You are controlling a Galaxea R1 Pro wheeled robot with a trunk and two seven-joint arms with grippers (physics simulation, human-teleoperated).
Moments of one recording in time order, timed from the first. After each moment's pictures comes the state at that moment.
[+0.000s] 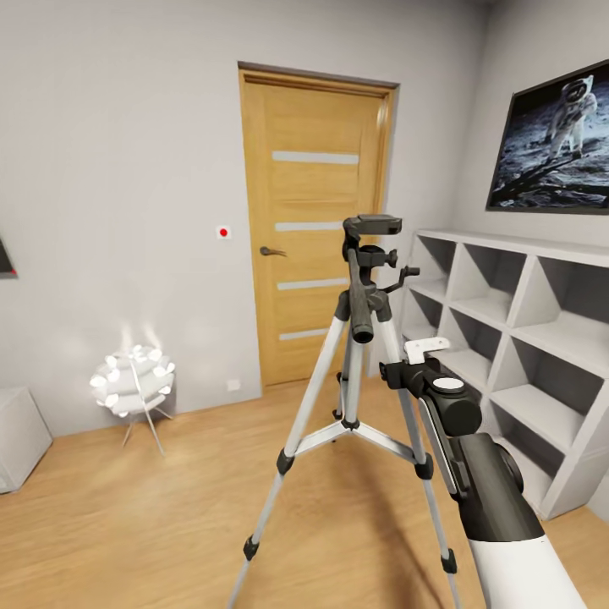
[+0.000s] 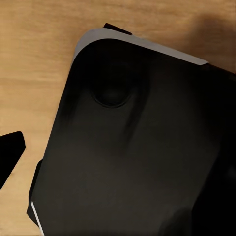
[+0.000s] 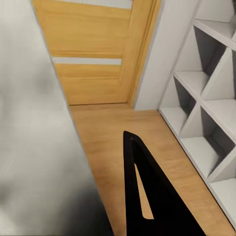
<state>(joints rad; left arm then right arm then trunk) 0.01 -0.01 0.12 -0.03 0.23 -0.10 0.00 -0.60 0.01 0.11 -1.57 0.12 0.88 -0.03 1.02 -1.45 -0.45</state>
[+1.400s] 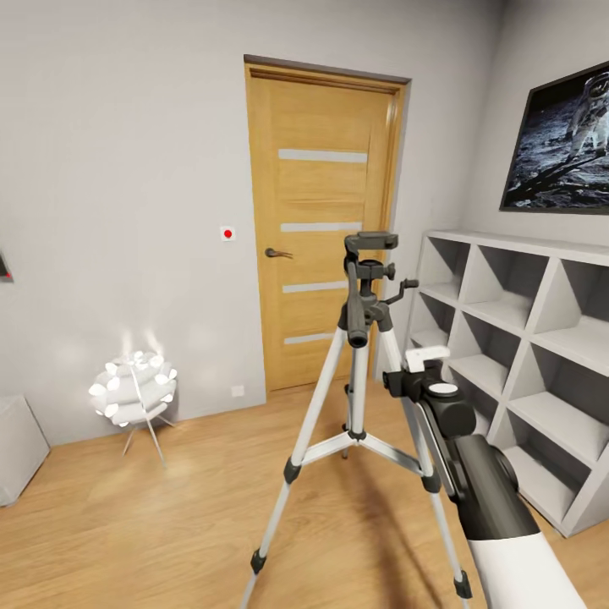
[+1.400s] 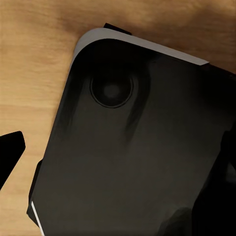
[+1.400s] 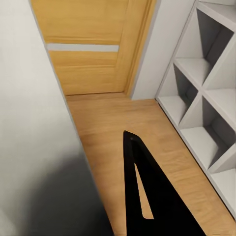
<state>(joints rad) 0.01 -0.01 0.12 -0.03 0.23 -0.10 0.00 -0.60 0.00 0.11 -1.49 0.10 0.87 -0.08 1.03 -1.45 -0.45</state>
